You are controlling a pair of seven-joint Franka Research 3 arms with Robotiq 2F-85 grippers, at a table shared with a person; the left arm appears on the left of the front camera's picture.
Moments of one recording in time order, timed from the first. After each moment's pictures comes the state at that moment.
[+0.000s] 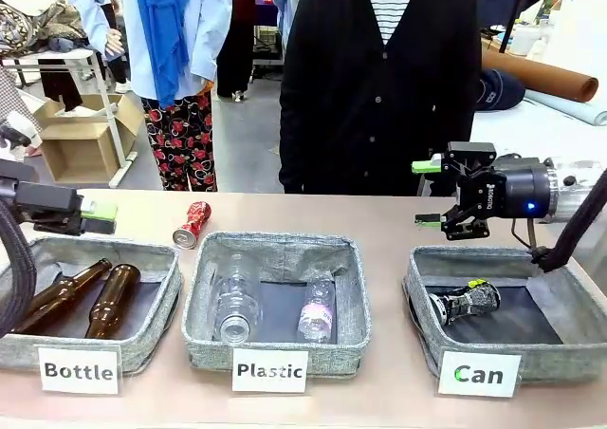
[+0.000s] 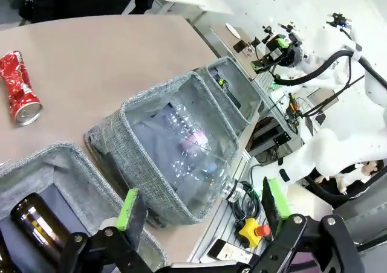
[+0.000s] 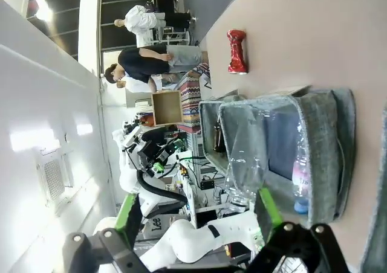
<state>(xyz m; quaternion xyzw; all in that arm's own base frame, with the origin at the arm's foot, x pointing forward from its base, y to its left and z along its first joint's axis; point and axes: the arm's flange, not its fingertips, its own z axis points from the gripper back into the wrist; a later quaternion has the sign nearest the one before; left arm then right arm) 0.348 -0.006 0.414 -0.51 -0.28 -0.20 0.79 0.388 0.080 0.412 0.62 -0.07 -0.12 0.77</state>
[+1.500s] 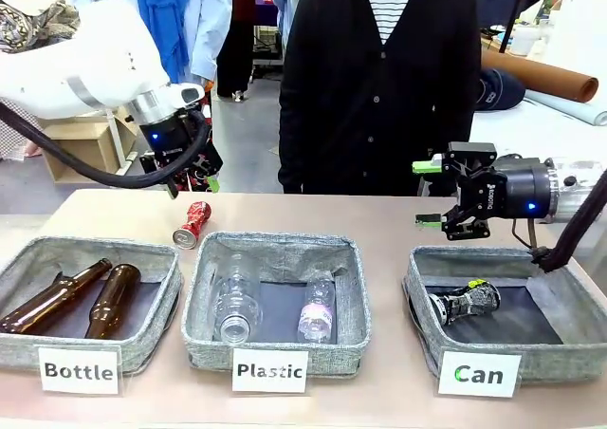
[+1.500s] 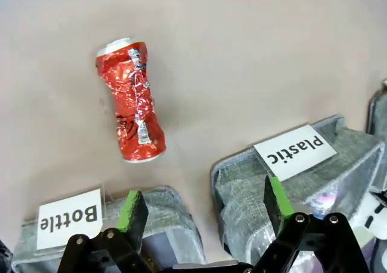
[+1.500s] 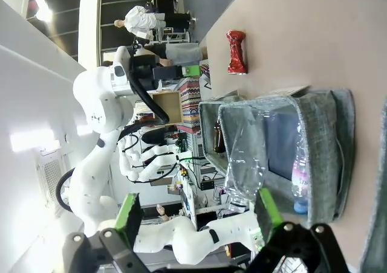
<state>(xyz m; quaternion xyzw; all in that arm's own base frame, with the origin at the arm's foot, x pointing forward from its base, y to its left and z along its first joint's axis) 0.598 -0.166 0.427 -0.14 -0.01 -0.09 0.99 0.388 0.079 0.412 0.62 -0.07 -0.12 0.77</state>
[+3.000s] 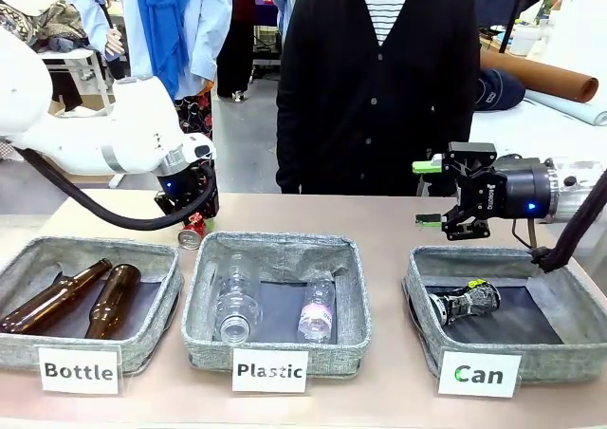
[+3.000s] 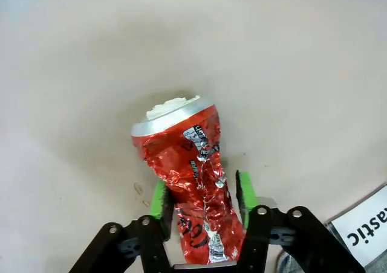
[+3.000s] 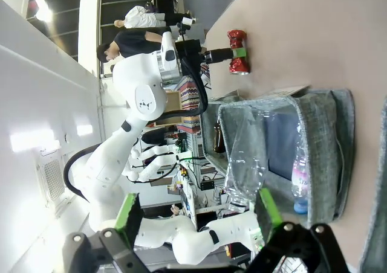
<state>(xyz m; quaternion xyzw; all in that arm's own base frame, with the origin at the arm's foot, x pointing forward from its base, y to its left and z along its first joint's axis) 0.629 -0.163 0.314 -0.08 -0.06 -0.10 0.99 0.388 0.079 0.412 0.62 -0.07 -0.12 0.77</state>
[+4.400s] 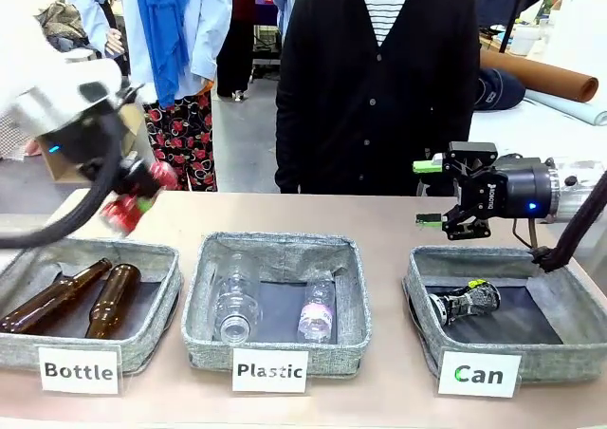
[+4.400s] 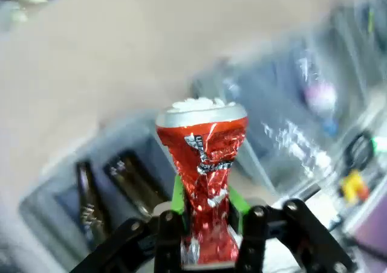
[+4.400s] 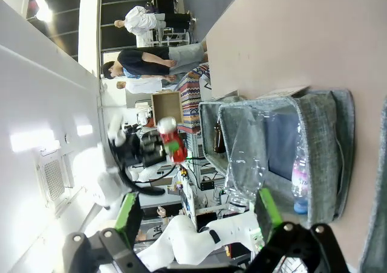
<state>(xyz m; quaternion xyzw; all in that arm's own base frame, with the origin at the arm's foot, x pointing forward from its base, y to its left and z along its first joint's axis) 0.381 -0.105 0.494 -0.15 -0.14 -0.27 0.94 0.388 0.079 0.412 0.62 -0.07 -0.12 0.77</state>
